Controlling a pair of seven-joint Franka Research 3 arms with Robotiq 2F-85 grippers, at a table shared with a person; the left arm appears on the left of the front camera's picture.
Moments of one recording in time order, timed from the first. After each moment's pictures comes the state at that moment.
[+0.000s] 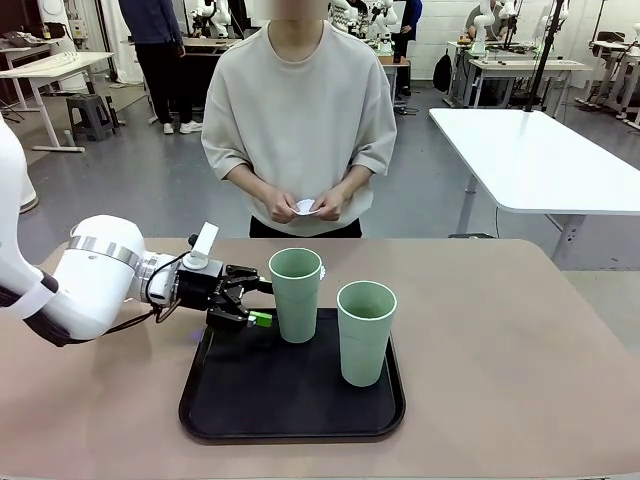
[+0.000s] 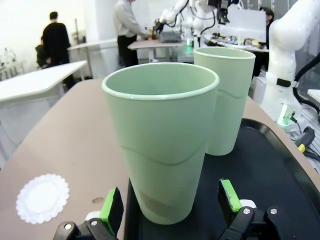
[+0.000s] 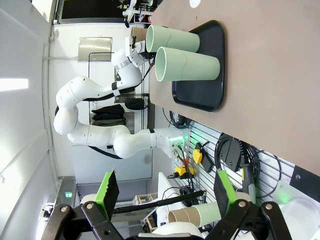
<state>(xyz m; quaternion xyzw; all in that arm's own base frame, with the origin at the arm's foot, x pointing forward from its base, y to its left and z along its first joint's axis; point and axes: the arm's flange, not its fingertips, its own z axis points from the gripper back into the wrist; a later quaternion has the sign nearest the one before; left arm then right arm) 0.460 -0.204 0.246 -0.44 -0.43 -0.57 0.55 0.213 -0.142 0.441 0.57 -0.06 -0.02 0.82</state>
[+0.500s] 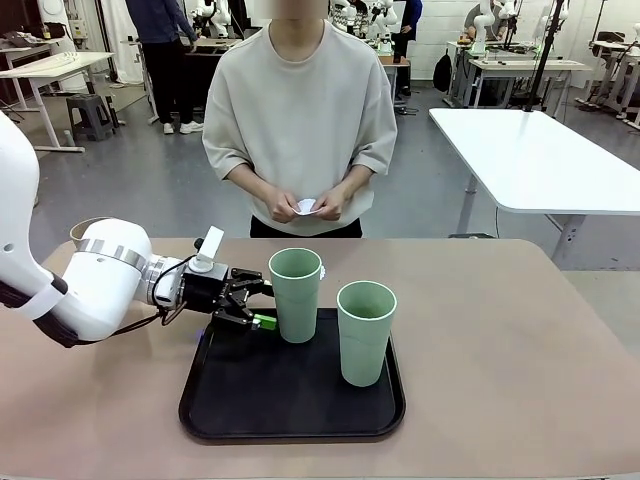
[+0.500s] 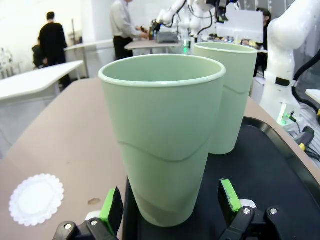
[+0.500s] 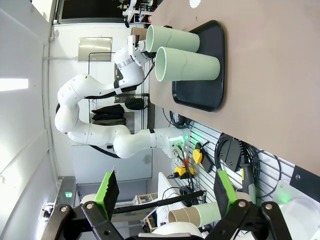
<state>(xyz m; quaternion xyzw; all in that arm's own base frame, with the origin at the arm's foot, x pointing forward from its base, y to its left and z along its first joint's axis) 0.464 -0.212 0.236 -0.45 -0.42 -0.57 0.55 0.213 -0.142 0.441 0.57 -0.06 -0.02 0.82</state>
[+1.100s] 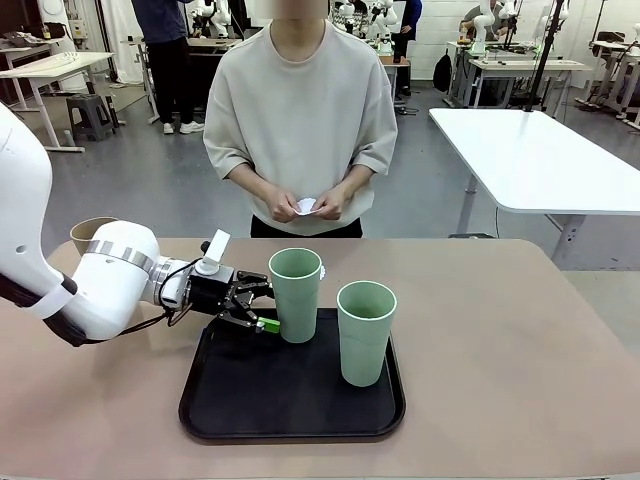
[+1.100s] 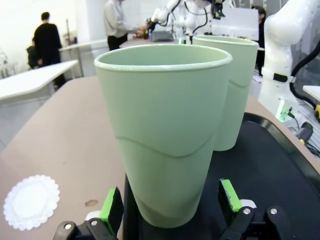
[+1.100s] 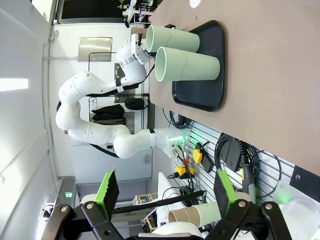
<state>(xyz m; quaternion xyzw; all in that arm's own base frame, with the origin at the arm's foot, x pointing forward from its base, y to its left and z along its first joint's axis) 0.471 -0.219 0.228 -0.45 -0.41 -0.58 0.54 0.213 -0.142 0.441 0.57 -0.06 -0.02 0.82</state>
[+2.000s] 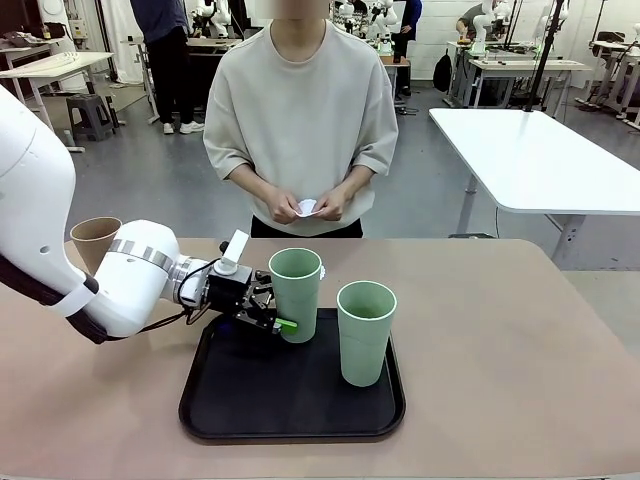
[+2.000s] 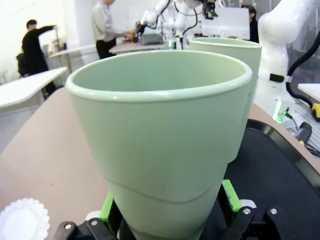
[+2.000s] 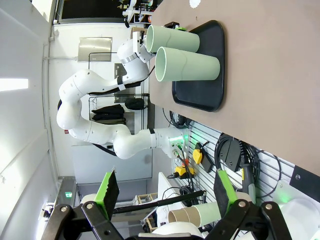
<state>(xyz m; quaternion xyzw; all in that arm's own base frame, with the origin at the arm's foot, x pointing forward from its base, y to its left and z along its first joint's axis) 0.474 -0.252 0.227 -0.47 -0.41 -0.59 0.51 0.213 -0.142 0.441 0.57 -0.06 -0.02 0.82</state>
